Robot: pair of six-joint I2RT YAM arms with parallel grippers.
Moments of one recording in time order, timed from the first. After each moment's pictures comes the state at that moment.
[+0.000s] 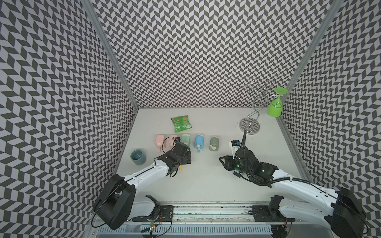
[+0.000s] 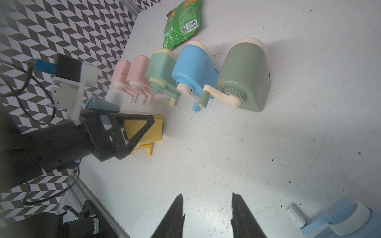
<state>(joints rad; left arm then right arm) -0.58 1.27 0.64 -0.28 -0.32 -0.49 0.82 1.08 0.62 -0.17 0.04 0.70</state>
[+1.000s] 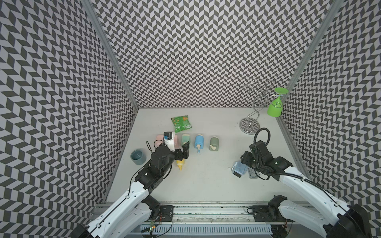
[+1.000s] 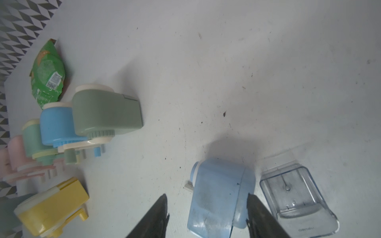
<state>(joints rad) -0.56 0.77 0.56 -0.06 -0.19 -0.29 0.51 0.99 0.69 -0.67 0.09 0.92</state>
